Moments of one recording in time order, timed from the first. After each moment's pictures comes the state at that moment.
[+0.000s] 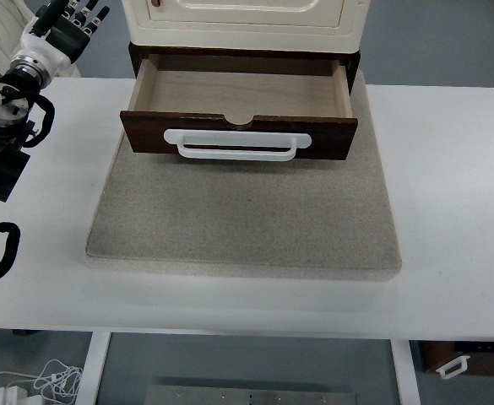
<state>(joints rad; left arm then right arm) -1.06 0.24 -1.14 -0.30 -0.05 -0.31 0.03 -0.02 0.00 -0.01 0.17 -0.04 0.07 0.03</state>
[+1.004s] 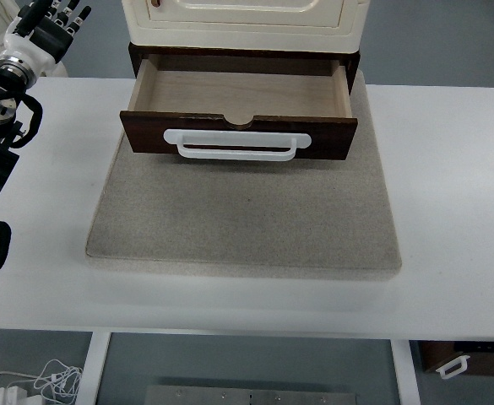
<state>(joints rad) -1.06 0.27 -1.12 -0.27 -0.04 -0.31 0.01 -0.02 0.00 -0.01 0.17 -0.04 0.07 0.03</state>
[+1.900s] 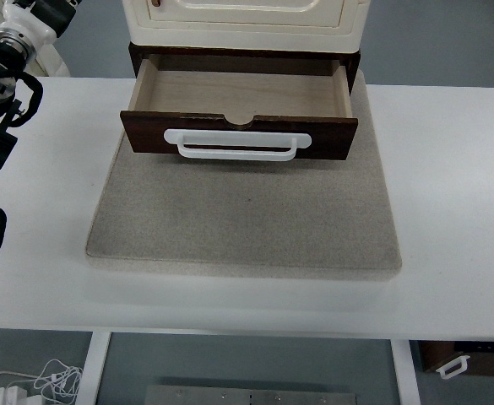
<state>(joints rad) -1.12 0.30 -1.08 -0.33 -0.04 -0.31 -0.01 -0.02 0.00 -0.01 0.17 -0.04 0.07 0.03</state>
